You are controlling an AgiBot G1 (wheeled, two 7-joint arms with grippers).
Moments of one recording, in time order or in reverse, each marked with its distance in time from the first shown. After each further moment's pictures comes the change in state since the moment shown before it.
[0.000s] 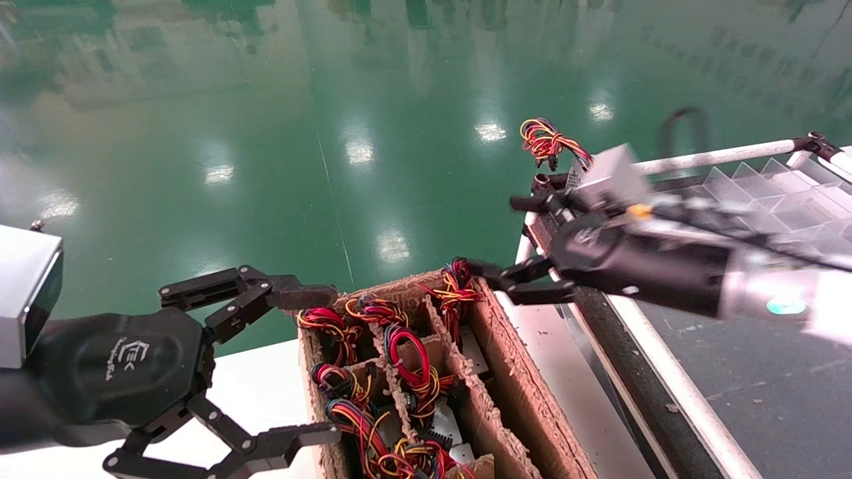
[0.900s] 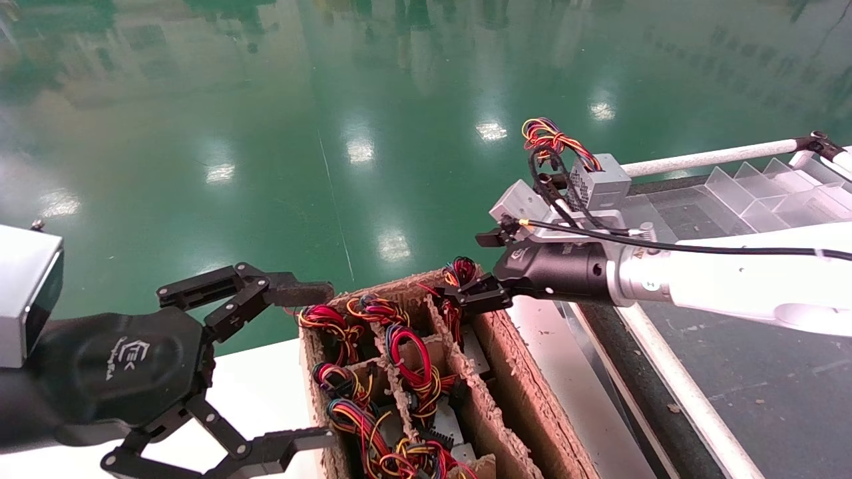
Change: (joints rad) left arm 0.000 0.000 0.001 0.000 -0.001 0.000 0.001; right arm 0.158 -0.205 -0.131 -0.288 -0.195 0.021 0.056
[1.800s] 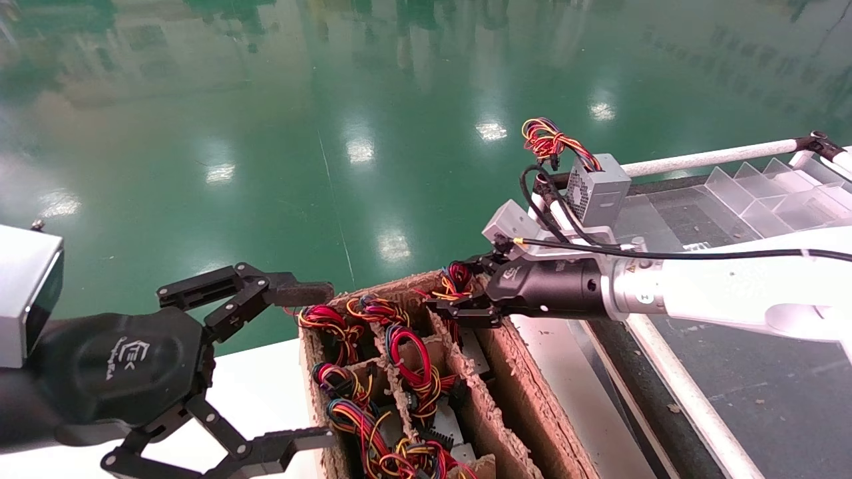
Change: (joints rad) left arm 0.000 0.000 0.001 0.000 -0.001 0.000 0.000; right arm 0.025 -0.038 0.007 -0.157 0.055 -0.099 -0.132
